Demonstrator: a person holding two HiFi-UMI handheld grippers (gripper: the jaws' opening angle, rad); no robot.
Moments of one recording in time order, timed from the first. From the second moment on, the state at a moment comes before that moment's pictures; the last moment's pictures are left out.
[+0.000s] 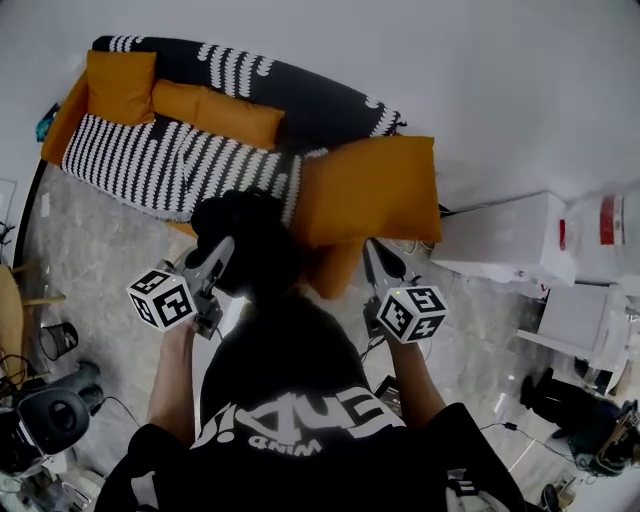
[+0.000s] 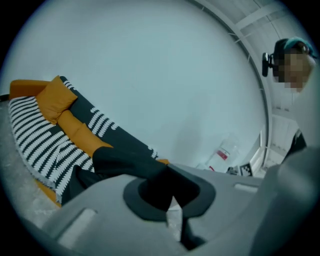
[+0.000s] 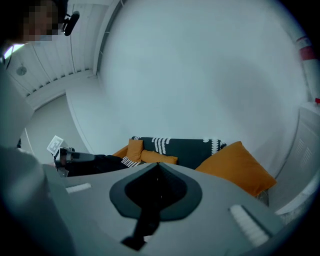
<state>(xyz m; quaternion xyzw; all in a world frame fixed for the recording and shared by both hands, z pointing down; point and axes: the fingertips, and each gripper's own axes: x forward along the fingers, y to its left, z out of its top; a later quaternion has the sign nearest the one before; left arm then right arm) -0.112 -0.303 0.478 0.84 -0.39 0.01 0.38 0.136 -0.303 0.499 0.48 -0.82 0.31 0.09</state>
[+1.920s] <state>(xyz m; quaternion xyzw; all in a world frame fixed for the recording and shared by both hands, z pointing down) -0.193 0.081 0.460 0.79 -0.50 -0.01 0.35 0.066 0.020 0.461 0.41 -0.89 0.18 0.11</state>
